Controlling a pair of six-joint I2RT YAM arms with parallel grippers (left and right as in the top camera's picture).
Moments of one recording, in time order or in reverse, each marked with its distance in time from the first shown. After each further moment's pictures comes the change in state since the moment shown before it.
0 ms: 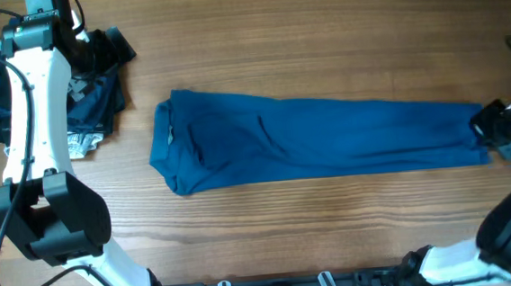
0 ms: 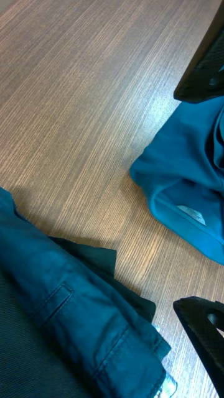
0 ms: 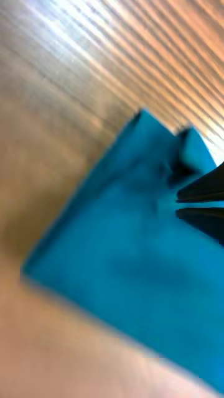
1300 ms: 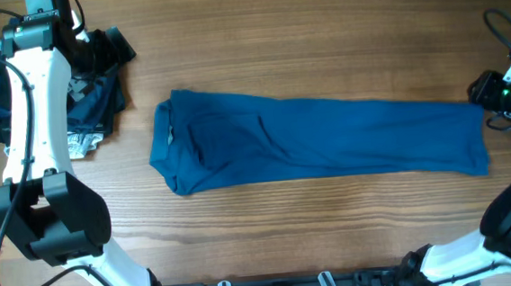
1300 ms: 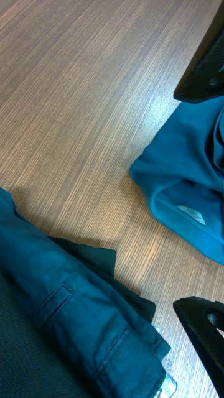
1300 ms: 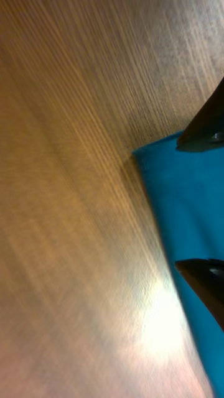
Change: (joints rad) left arm 0.000 0.000 0.000 0.000 0.000 0.000; right arm 0.006 0.095 0.082 0.226 -0.186 -0.460
